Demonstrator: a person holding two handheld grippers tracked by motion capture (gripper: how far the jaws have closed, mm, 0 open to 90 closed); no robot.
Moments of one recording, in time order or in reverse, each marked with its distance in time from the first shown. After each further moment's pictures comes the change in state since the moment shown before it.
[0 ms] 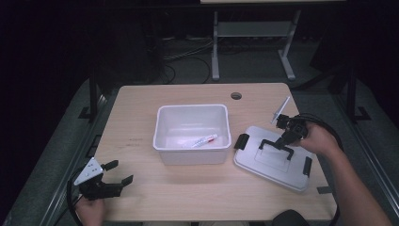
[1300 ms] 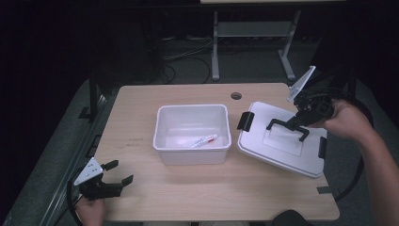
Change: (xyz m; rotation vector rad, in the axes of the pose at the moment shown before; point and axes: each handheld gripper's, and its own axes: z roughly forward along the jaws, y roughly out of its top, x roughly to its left) left arm -0.001 0.001 0.000 -0.004 0.000 0.000; right arm 0.043 0.010 -0.122 -0.097 -0.103 -0.120
